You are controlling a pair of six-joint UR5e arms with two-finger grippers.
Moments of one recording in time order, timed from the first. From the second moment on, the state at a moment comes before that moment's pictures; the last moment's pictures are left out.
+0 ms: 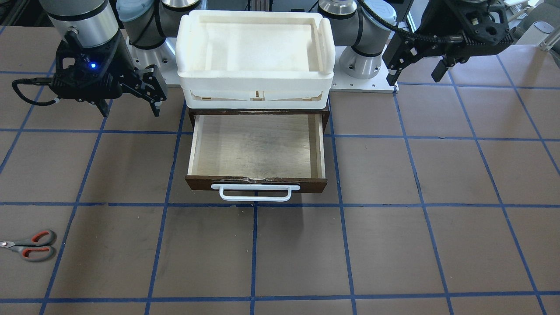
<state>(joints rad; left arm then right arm) -1.46 -1.47 -1.50 -1.71 1.56 -0.05 1.59 -1.59 1.59 -1.63 -1.58 -0.02</state>
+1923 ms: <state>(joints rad) -1.46 -1.47 -1.50 -1.71 1.56 -0.05 1.59 -1.59 1.60 -1.63 -1.60 -0.03</state>
